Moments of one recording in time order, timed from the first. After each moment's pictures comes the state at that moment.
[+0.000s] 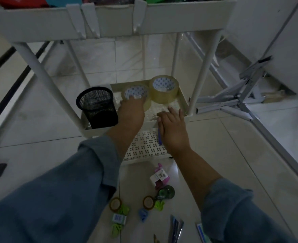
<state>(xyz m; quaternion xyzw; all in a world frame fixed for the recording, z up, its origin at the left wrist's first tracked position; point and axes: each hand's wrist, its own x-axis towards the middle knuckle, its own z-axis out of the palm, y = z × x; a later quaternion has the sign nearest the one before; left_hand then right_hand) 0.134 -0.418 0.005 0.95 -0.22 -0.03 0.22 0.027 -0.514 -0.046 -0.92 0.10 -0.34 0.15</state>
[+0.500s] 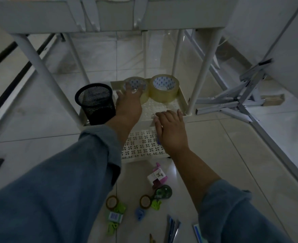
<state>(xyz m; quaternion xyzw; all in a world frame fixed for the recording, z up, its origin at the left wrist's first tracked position) 0.140 -0.417 0.009 0.95 -0.23 -0.03 0.20 0.024 -0.513 -0.045 -0.93 0.09 -0.33 0.14</state>
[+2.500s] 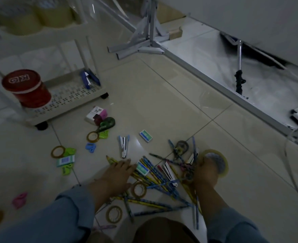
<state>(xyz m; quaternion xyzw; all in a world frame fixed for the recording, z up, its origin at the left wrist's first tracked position) -0.207 -0.304 -0.217 0.71 -0.61 -0.30 -0.18 -0.432 -0.452 -0.228 -0.60 0.73 -0.15 0.27</state>
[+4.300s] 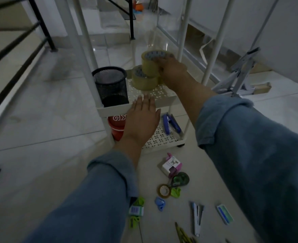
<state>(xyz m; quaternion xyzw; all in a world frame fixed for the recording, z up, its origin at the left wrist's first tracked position) 0.066 -0.345 -0.030 0.91 -0.39 0.11 0.03 0.099 -0.497 0.044 -0.96 0.17 -0.16 0.15</state>
